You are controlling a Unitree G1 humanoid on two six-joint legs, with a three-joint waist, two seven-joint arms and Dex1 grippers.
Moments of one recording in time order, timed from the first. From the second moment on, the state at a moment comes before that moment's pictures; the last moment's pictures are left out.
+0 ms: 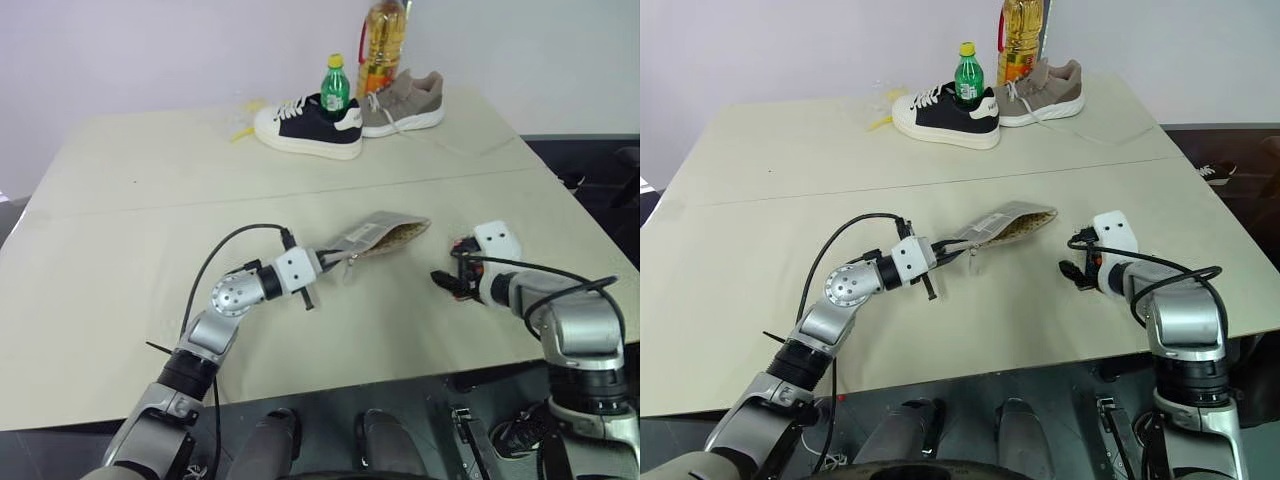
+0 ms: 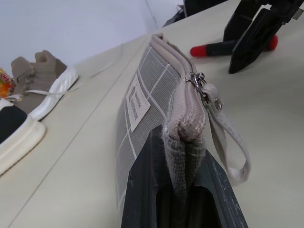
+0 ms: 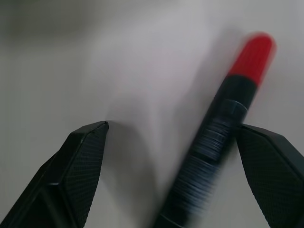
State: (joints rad) left arm -0.41 0.30 -0.28 0.24 0.03 -0.32 -0.71; right arm -0.32 -0.51 -0.17 -0.30 0.15 1.27 0.45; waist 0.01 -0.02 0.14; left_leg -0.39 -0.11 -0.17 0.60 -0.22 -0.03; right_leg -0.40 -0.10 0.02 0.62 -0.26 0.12
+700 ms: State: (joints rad) left arm -0.30 0.37 -0.13 0.09 -0.04 -0.20 -0.63; right arm -0.45 -0.74 0.21 -0.26 -0.04 0.44 0.63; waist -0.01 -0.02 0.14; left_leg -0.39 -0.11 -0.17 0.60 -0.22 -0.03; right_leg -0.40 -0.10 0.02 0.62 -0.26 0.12
